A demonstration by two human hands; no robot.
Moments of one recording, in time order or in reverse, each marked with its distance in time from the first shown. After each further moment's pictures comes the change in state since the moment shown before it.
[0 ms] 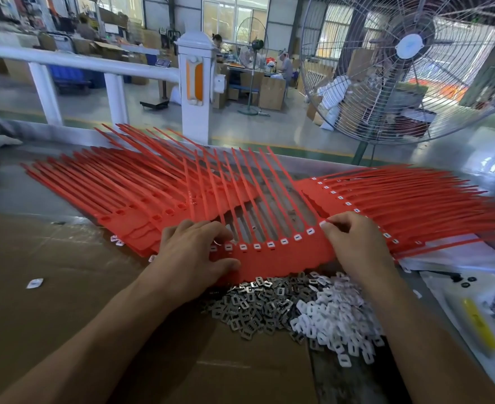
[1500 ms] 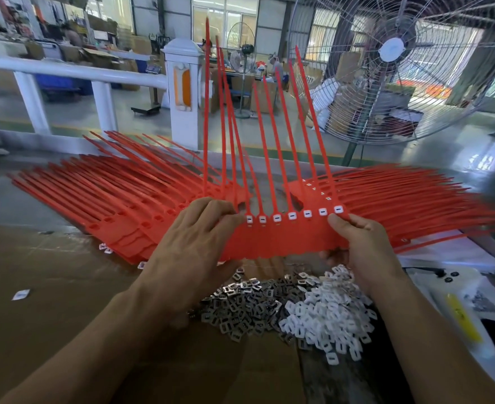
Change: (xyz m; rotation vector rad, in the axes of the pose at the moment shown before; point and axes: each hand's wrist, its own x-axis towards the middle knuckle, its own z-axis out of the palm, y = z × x) left_hand 0.008 0.020 -0.005 0.304 0.202 0.413; right_hand -0.003 0.016 -0.016 0.758 -0.172 0.100
